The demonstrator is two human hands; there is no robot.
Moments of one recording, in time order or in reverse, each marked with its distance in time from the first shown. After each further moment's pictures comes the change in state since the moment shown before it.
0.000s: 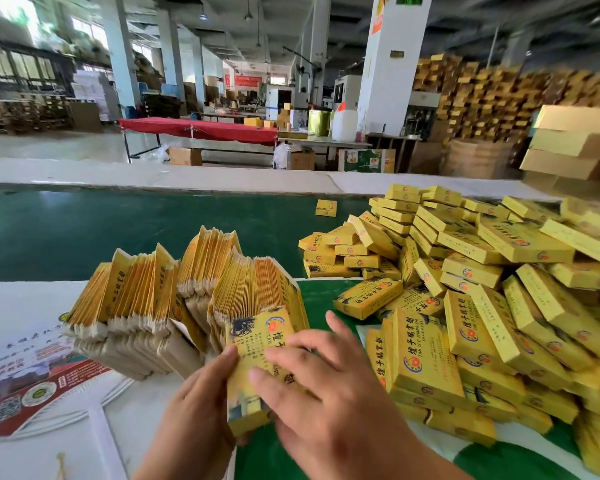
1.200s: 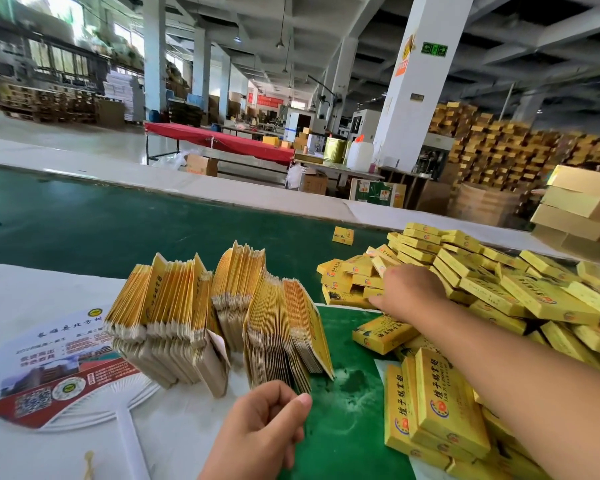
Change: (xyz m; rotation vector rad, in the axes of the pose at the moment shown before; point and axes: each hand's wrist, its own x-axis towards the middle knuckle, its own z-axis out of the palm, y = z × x) left_hand 0.007 -0.006 0.002 0.169 -0.130 0.036; right_hand 0.096 0.181 0.058 -0.575 -0.724 0.611
